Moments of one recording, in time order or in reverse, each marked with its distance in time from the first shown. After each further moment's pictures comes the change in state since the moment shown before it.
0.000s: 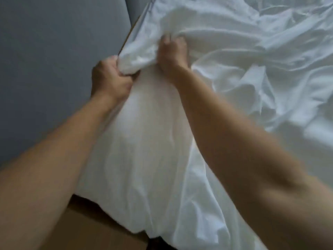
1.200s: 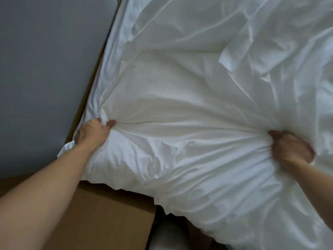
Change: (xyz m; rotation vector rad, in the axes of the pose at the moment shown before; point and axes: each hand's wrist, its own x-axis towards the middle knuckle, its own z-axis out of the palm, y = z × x) left_hand -0.088 -0.173 0.010 0.562 -0.355 -0.430; right_hand -0.211 0.378 -0.180 -0.953 -0.071 0.626
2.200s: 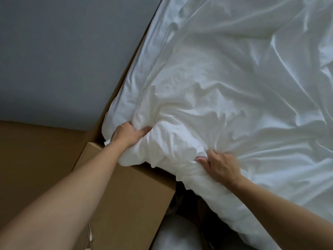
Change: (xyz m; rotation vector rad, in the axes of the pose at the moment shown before) left_hand -0.080 -0.058 0.036 -0.127 -0.214 -0.057; right_hand -0.216 -0.156 0.049 0.322 0.236 -1.100
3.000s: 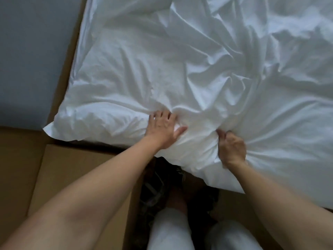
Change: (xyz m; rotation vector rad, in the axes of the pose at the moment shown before) left_hand -0.171 0.149 0.184 0.627 0.166 0.881; right_hand -0.195 0.091 -0.008 0.210 0.014 1.024
